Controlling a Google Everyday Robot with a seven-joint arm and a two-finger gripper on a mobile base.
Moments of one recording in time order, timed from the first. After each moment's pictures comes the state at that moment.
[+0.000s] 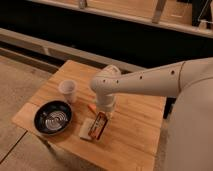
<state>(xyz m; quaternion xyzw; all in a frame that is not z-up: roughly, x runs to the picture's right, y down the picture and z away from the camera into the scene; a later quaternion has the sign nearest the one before) 0.001 0.140 0.737 -0.19 0.28 0.80 0.50</state>
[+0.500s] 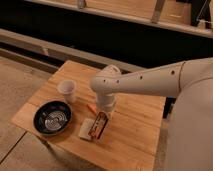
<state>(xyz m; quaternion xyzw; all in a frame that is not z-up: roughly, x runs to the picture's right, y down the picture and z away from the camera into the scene) 0.000 0.140 0.737 -0.19 0.28 0.80 0.50</state>
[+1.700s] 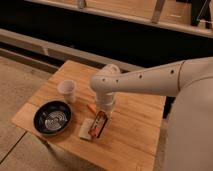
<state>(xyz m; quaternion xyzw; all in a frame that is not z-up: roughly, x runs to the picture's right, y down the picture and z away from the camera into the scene) -0.009 0.115 0.737 -0.18 0.27 0.80 0.51</state>
